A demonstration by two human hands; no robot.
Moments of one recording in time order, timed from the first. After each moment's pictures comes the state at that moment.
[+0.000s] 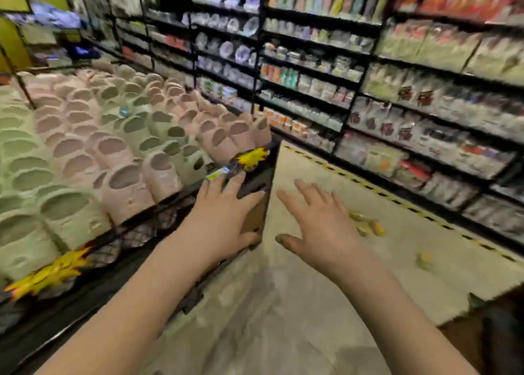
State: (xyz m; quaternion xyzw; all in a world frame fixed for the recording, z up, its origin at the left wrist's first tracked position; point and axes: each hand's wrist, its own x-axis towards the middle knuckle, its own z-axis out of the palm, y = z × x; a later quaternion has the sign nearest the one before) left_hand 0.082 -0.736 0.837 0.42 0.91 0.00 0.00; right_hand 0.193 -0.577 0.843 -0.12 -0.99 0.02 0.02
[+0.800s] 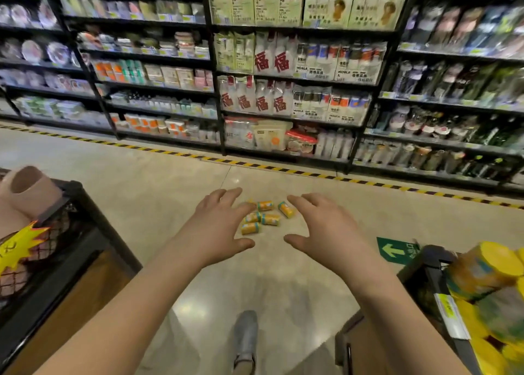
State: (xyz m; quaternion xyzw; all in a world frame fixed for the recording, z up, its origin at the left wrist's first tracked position) left_hand 0.075 -0.189 0.760 0.63 0.77 0.01 0.06; right_hand 0.276 -0.087 0.775 -0.38 -0.92 0.09 0.04
